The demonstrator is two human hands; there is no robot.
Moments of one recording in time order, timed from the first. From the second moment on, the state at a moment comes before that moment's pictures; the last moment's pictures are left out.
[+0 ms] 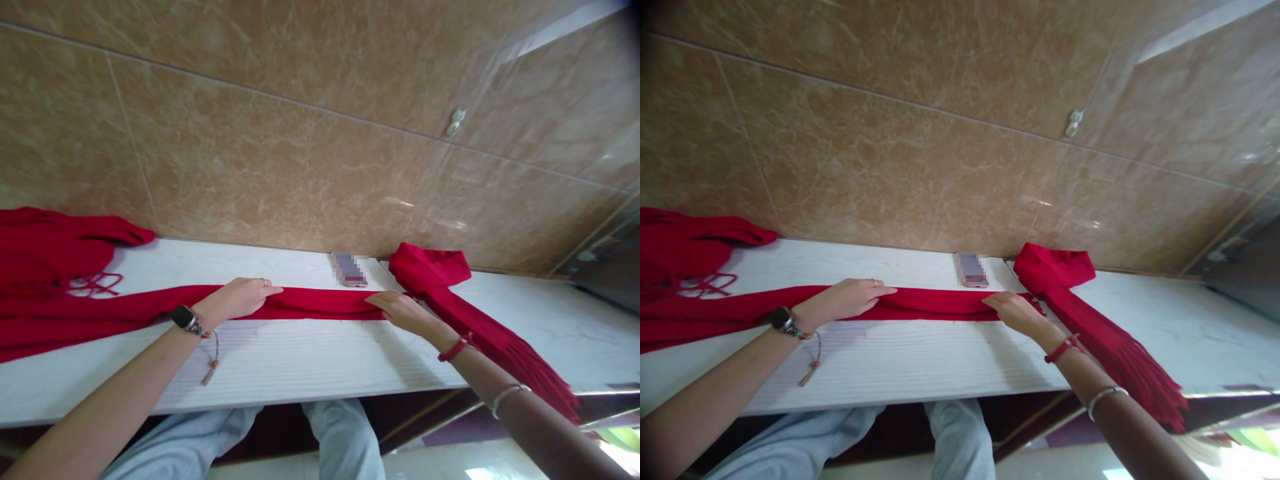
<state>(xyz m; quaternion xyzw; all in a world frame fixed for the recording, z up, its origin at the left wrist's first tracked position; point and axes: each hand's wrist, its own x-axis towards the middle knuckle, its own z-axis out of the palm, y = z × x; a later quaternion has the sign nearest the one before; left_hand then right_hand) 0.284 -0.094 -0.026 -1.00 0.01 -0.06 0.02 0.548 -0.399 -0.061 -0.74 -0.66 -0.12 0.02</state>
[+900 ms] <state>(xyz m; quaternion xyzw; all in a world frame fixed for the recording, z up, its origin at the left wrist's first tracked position) 0.301 -0.063 -0.045 -0.98 0.01 -0.13 0.12 0.521 -0.337 -0.065 -0.73 -0.68 -0.08 0.09</state>
